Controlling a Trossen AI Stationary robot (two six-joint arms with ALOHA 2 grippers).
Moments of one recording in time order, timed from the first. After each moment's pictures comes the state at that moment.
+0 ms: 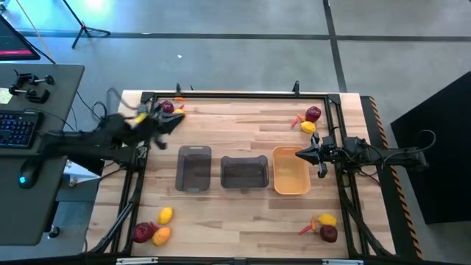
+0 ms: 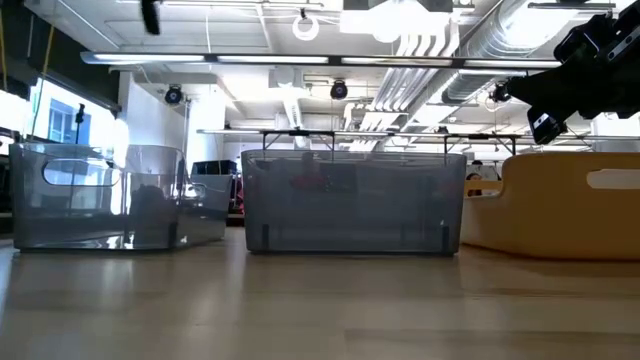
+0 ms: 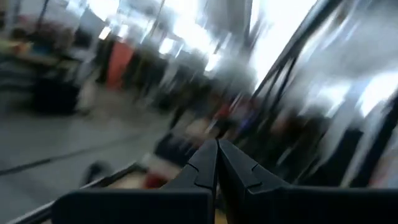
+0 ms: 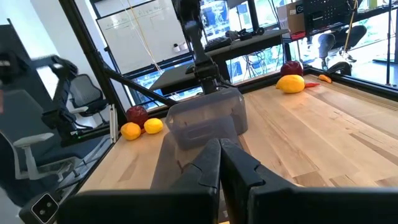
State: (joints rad) left arm 0.03 0.64 0.62 0.17 -0.33 -0.26; right arm 0.00 0.03 0.01 0.02 0.00 0.29
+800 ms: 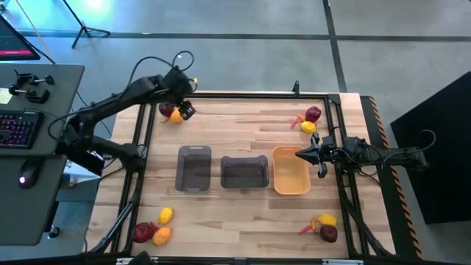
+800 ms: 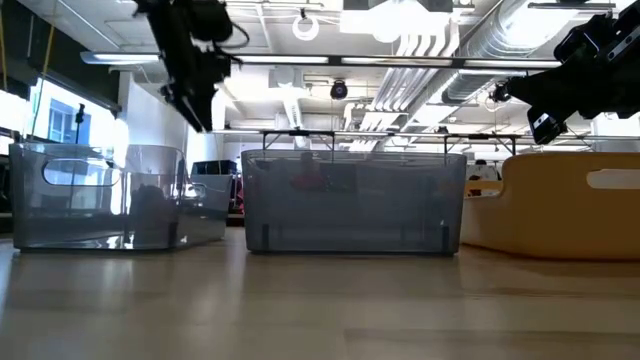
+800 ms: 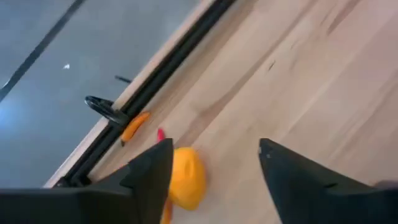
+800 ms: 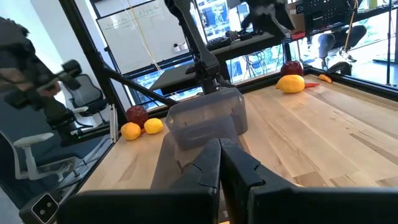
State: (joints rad) left arm 0.68 1.35 1.19 -0.93 -0.21 0.08; right arm 0.00 0.03 0.01 0.02 0.00 0.29
